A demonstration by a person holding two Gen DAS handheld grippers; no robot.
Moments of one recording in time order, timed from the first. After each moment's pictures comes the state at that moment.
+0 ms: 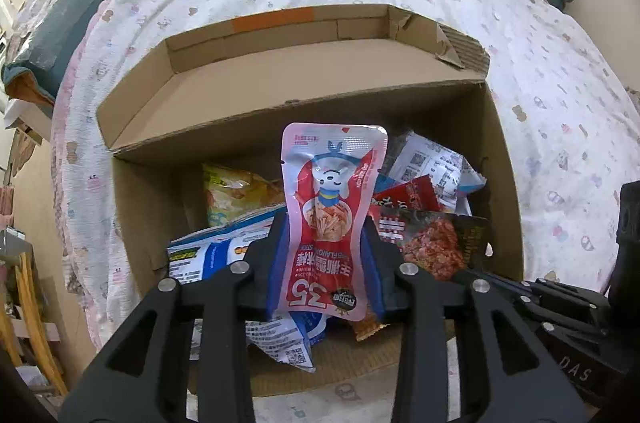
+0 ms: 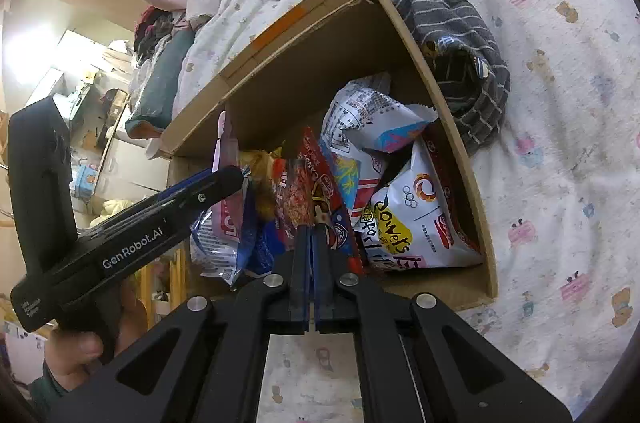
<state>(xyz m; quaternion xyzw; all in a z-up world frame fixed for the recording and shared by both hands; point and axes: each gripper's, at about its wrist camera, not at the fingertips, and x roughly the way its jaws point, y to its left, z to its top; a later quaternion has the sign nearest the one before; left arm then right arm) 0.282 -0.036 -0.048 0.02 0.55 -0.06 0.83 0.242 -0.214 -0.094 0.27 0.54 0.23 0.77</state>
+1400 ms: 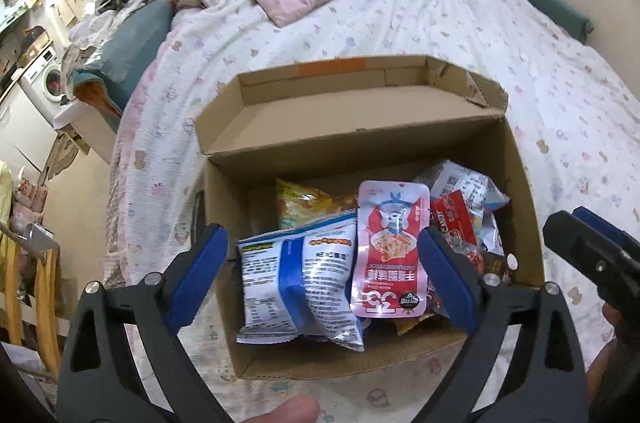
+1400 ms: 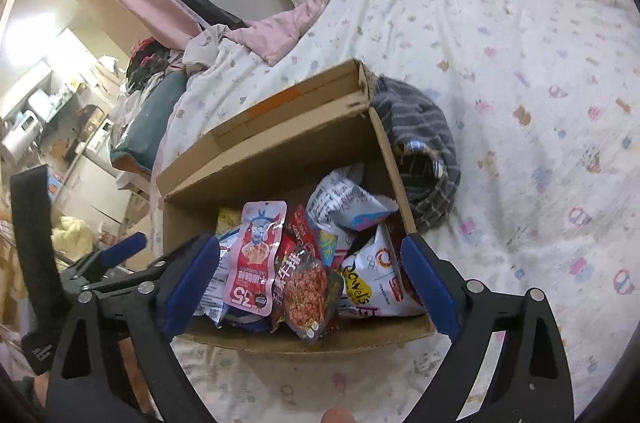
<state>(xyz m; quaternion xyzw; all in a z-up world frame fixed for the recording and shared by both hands) 0.236 -0.007 -0.015 0.03 0.46 0.02 0.89 0.227 -0.219 -0.037 0.19 0.43 0.16 0.87</state>
